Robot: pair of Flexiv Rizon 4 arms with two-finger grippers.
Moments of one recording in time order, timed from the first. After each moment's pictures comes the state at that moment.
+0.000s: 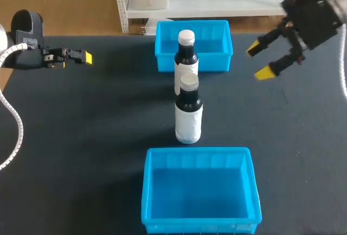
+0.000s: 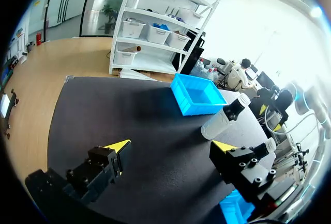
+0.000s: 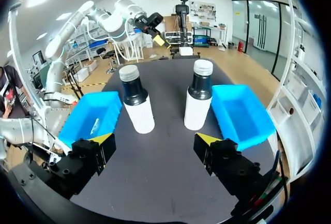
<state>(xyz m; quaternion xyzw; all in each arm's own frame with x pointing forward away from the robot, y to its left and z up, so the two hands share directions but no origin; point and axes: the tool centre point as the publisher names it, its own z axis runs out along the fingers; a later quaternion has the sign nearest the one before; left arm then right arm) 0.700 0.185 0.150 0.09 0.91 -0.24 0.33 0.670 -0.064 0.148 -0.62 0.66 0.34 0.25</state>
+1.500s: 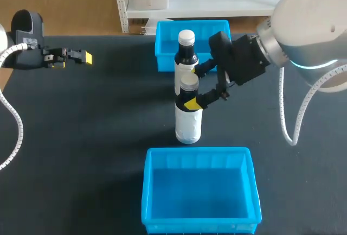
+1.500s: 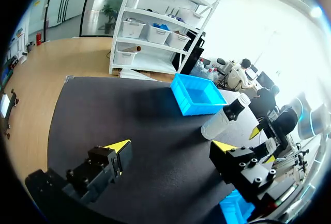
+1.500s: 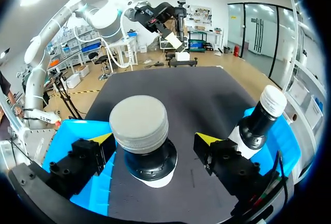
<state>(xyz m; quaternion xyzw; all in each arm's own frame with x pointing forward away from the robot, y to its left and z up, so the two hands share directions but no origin) 0.700 0.185 0.150 0.09 0.91 -0.24 0.33 0.622 0.084 0.117 -0.60 0.66 0.34 0.29</state>
